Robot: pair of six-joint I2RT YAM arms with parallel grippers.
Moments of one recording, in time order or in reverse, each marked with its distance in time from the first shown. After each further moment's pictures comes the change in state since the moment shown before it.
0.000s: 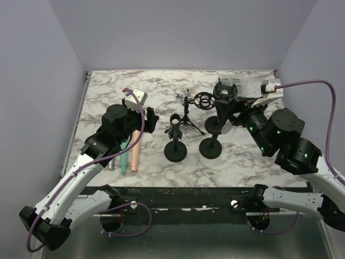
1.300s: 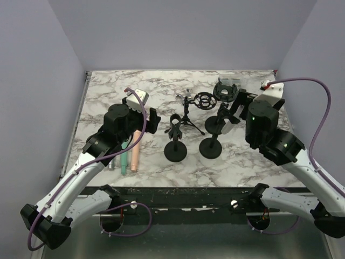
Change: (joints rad) left arm 0.000 0.021 -0.004 0.005 0.008 0.000; right arm -0.179 0.040 -0.108 -0.067 0.404 0.028
